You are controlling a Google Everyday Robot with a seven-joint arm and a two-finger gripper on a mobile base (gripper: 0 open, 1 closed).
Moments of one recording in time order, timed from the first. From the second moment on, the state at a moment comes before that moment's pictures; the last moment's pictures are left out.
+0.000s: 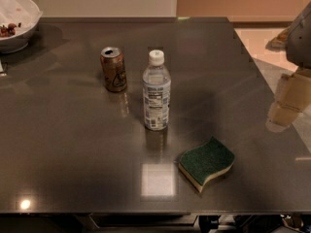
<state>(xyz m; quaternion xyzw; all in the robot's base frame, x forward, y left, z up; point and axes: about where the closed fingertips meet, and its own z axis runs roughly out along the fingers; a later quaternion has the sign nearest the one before) 0.438 -0.217 0.976 -0.60 0.78 -0.03 0.16</state>
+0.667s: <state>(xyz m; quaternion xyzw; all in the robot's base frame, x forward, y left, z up) 0.440 -0.214 0.976 -0.61 0.78 -0.03 0.16</state>
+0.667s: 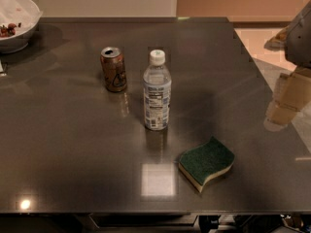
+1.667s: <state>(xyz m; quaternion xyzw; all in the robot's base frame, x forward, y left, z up) 0.484 -0.119 0.953 -0.63 0.72 0.10 0.25</state>
